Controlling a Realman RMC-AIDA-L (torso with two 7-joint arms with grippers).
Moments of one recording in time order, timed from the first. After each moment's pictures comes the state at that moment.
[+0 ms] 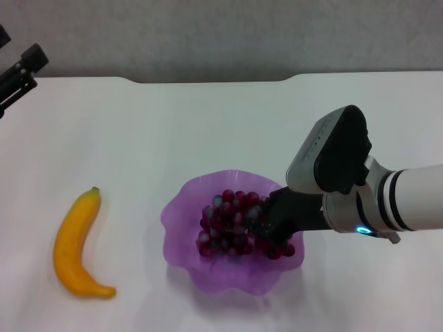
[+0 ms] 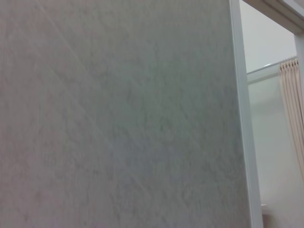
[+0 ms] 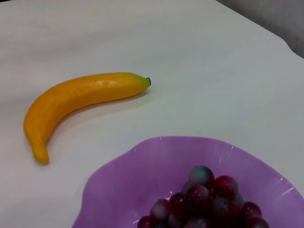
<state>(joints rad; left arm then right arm) -0.09 -2.03 1.09 1.11 0.98 1.27 -1.21 0.50 2.00 1.30 1.19 -2.15 0.80 -0.89</state>
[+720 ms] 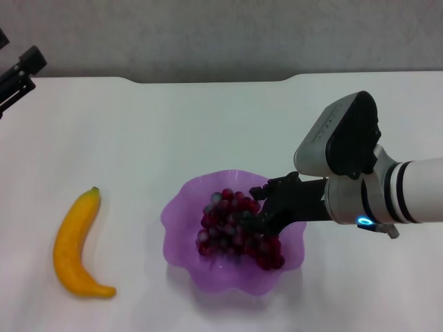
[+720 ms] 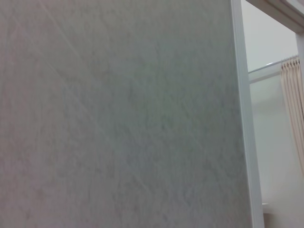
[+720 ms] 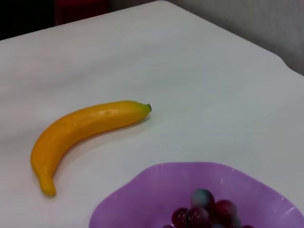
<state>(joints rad) -0.08 -2.03 1.09 1.11 0.98 1.27 -1.21 0.50 2.00 1.35 1.20 -2.06 0.82 -0.91</state>
